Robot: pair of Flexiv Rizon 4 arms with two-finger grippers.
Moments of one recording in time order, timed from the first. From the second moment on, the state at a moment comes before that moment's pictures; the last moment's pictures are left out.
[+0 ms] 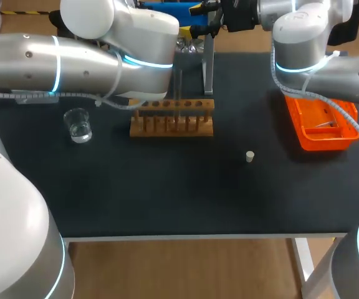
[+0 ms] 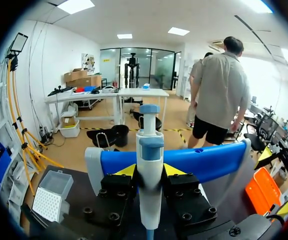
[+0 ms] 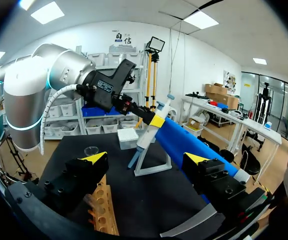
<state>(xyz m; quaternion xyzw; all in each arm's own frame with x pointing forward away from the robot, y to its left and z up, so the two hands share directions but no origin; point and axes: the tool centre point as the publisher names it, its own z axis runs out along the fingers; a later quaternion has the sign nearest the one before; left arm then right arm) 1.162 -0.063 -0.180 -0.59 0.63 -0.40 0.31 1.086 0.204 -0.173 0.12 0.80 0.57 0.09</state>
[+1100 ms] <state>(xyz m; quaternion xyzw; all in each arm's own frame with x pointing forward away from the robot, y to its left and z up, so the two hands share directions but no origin) 1.161 -0.062 -0.185 -0.59 0.63 -0.38 0.32 1.086 0.204 -0.173 0.12 0.80 0.57 0.09</state>
